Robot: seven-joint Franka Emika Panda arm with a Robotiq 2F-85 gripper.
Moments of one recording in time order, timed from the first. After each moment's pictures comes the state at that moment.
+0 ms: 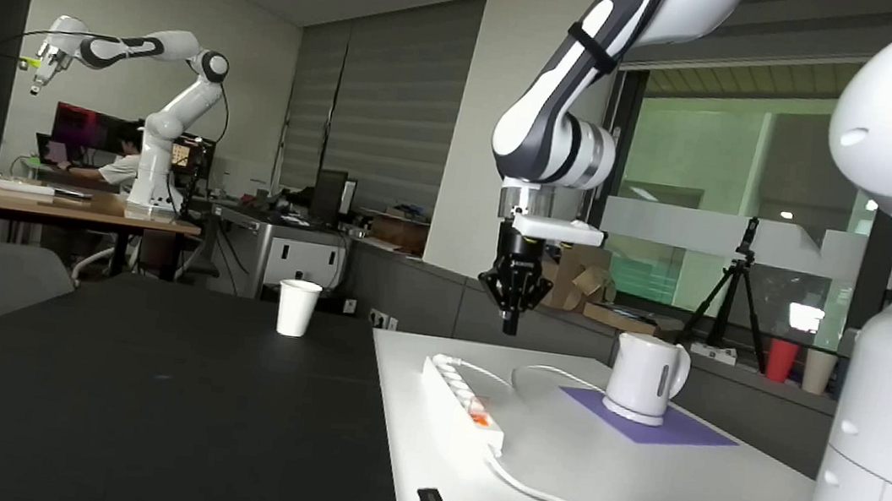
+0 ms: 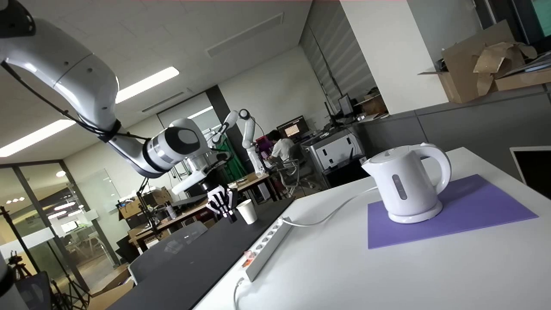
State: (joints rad) arm 0.06 0.18 0.08 -2.35 -0.16 2.49 0.14
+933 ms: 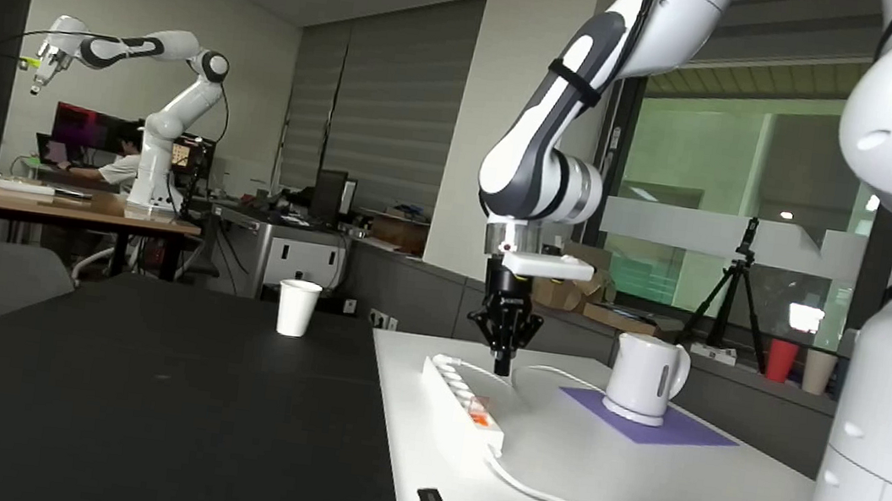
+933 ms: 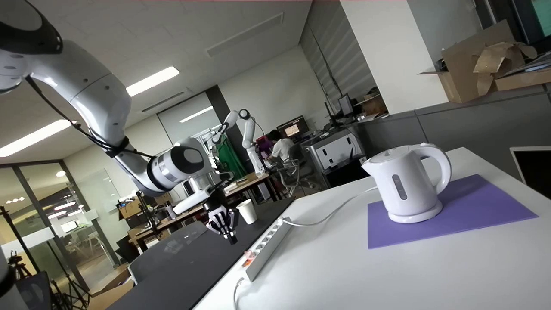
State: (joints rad) arm 0.12 0.30 0.05 -2.37 -0.18 2.54 0.14
